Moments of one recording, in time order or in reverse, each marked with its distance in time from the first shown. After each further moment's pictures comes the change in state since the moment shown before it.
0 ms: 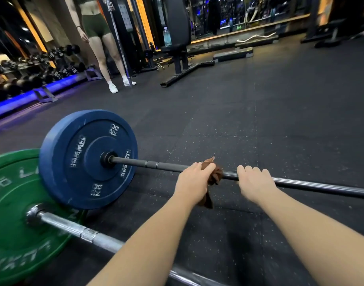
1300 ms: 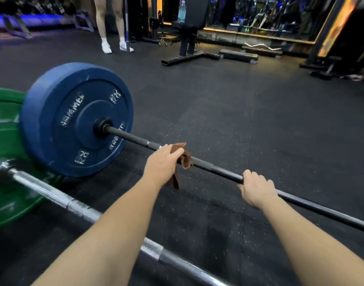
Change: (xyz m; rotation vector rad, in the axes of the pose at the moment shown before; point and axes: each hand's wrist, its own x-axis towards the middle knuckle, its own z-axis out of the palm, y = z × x) left_hand -0.022 -0.116 0.013 -0.095 0.173 -0.178; right_hand 0.003 -0.011 -0.009 -0.006 -0.108 0.093
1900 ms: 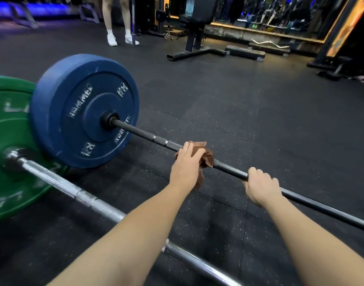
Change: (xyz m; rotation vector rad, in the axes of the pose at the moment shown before) left_hand -0.012 0.061 0.016 -0.282 -0.086 -0.196; right_hand 0.000 -0.004 0.001 -0.022 0.020 0.024
